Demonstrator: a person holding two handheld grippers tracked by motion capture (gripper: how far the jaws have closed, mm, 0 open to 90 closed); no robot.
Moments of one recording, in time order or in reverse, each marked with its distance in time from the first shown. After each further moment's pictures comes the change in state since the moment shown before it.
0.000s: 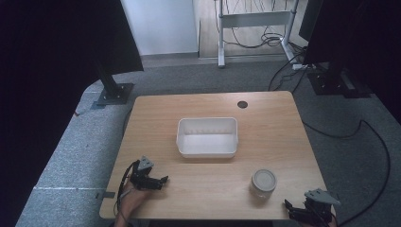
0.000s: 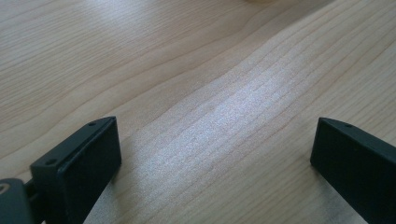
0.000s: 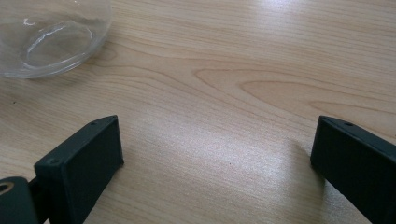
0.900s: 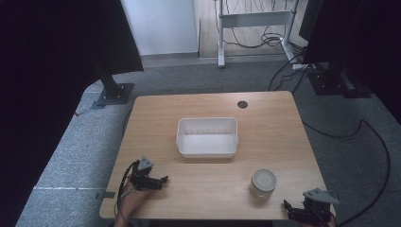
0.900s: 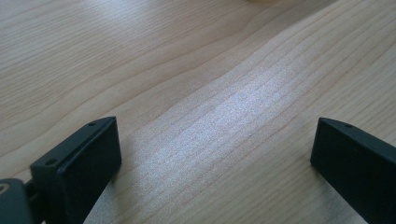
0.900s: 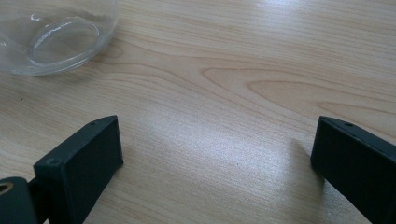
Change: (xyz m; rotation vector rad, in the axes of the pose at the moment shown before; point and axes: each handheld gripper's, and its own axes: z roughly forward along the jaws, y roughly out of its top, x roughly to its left) left arm 0.000 0.000 0.000 0.000 0.005 -0.006; right arm 0.002 0.003 0.000 0.019 0.010 -0.012
